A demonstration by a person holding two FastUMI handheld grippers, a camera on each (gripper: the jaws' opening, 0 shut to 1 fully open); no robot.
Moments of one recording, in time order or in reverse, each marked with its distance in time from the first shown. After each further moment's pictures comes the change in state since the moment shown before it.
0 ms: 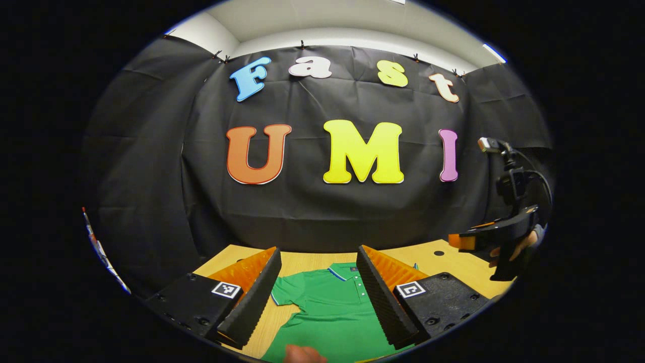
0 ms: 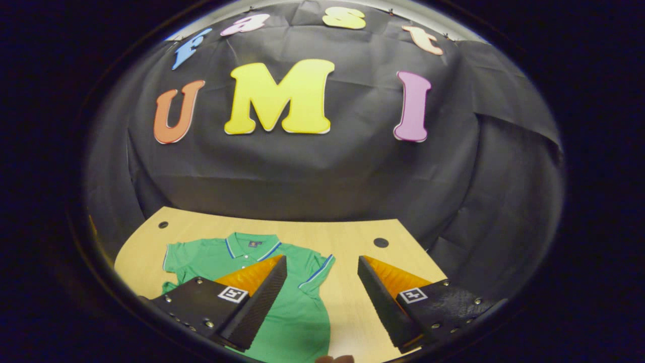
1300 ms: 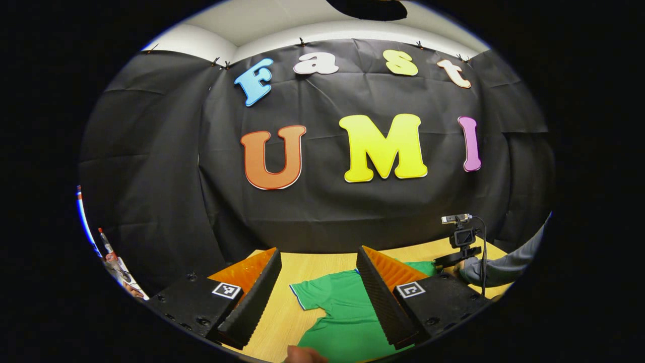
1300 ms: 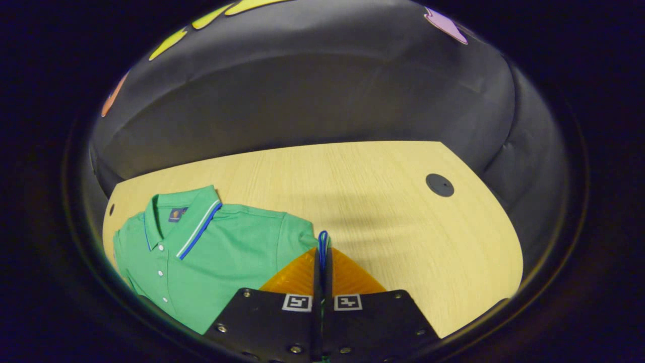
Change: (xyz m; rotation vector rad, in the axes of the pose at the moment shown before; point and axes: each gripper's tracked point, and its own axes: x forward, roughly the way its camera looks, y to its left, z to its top) left arm 0.007 0.024 0.019 0.083 0.054 0.132; right arm 0.244 0.001 -0.133 0.047 0.384 -0.046
